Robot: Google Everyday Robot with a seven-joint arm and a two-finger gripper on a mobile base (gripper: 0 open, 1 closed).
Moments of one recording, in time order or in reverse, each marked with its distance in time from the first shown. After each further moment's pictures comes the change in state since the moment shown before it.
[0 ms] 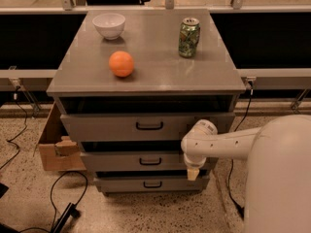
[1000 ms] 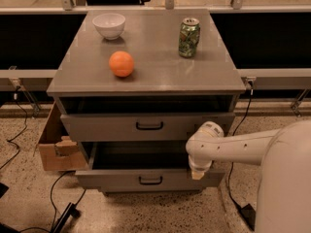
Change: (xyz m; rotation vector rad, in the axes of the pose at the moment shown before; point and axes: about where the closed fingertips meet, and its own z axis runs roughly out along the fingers) arm 0.012 0.015 -0.011 -0.017 -0.005 0.024
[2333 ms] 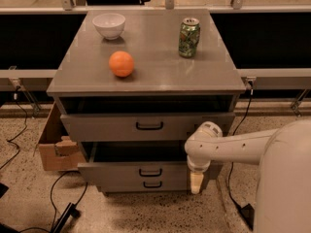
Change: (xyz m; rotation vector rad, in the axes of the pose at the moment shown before) arm 0.000 0.002 0.000 -0.004 0.001 -0.001
